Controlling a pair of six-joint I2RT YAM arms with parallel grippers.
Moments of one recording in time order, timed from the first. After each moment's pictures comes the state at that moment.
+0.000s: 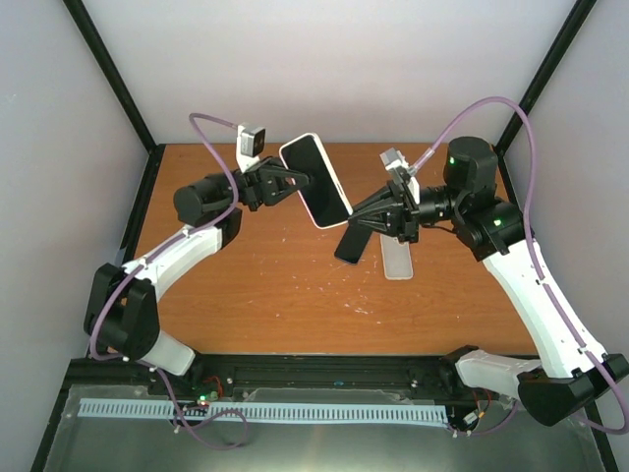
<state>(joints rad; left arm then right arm) -0.44 1.51 1.08 1.43 1.10 -1.43 0.45 1.17 1.41 -0.50 -1.28 0.06</state>
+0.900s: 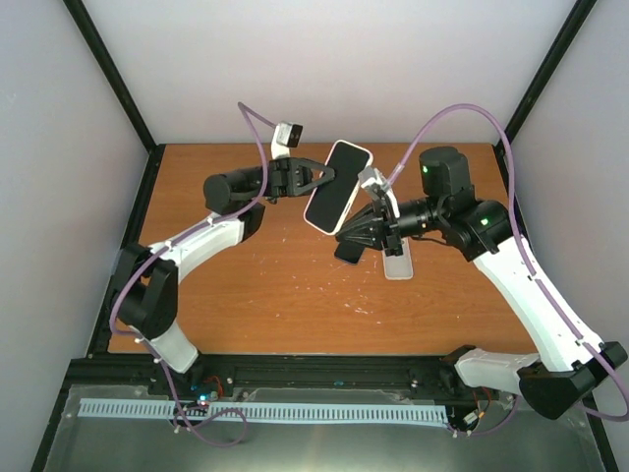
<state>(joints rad) -0.53 1.68 1.21 1.45 1.10 -1.73 0.54 1.20 1.44 -0.73 -1.16 -0.08</state>
